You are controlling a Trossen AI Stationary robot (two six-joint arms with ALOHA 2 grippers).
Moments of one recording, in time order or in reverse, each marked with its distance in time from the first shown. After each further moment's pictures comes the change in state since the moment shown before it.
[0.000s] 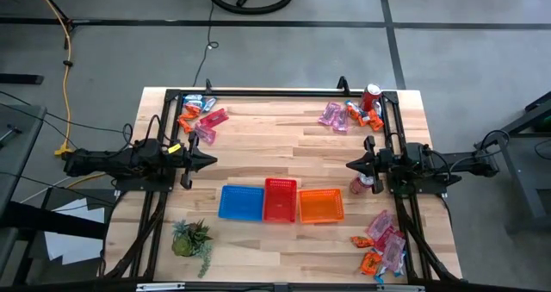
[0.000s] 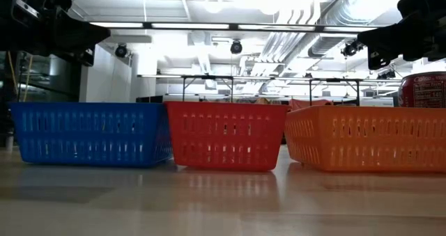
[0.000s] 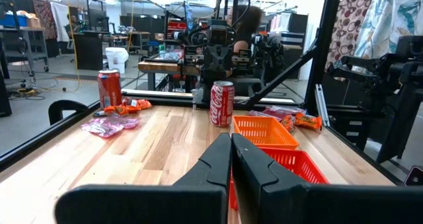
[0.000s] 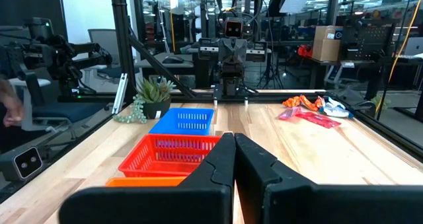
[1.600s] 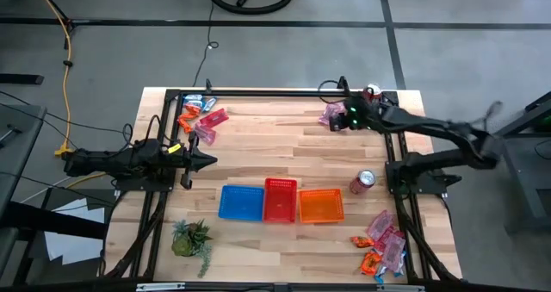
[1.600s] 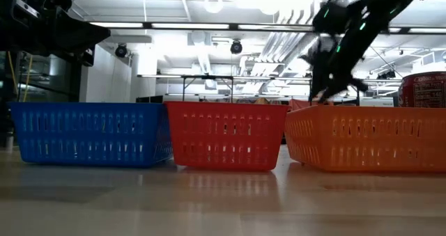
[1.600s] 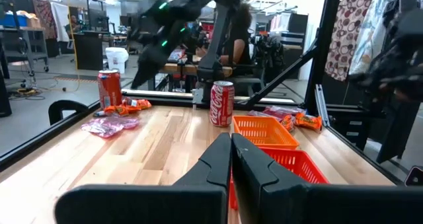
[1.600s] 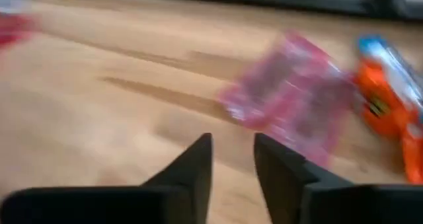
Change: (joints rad) left arm 0.000 0.000 0.000 0.000 0.000 0.000; right arm -0.654 1.197 0.688 -0.452 0.171 0.702
